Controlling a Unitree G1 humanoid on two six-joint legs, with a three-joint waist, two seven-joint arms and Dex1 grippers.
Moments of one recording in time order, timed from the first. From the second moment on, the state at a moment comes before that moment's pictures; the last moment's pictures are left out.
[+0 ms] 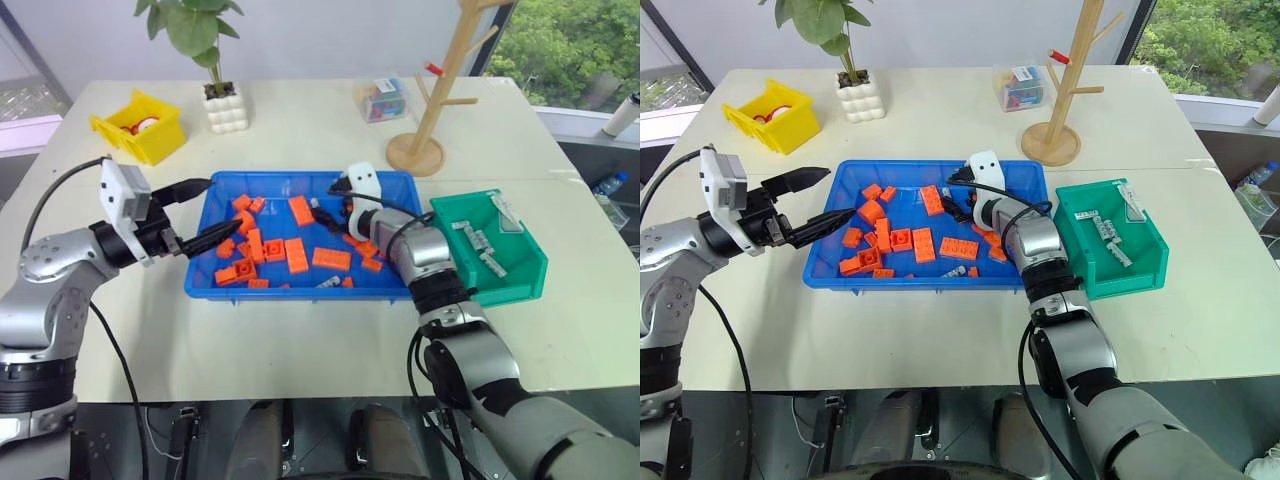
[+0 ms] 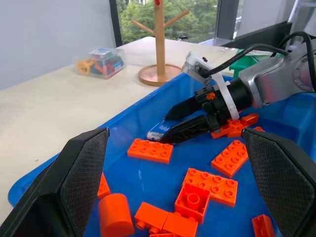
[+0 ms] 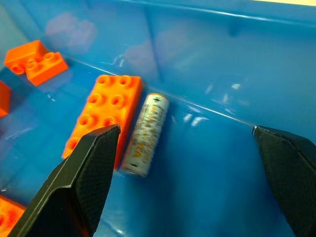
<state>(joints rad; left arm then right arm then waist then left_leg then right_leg) -0.33 0.74 0.26 -0.16 -0.62 0.38 -0.96 -0.89 -0.09 0.03 0.55 0.11 0.58 0.35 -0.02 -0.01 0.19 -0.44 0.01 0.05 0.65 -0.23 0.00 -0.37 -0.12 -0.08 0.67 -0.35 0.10</state>
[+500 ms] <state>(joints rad) -0.33 0.74 0.26 -0.16 -0.64 0.39 -0.97 -0.84 -0.08 0.16 0.47 0.03 0.57 0.40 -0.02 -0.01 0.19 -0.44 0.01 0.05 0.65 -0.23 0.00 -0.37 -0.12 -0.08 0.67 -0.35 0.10</state>
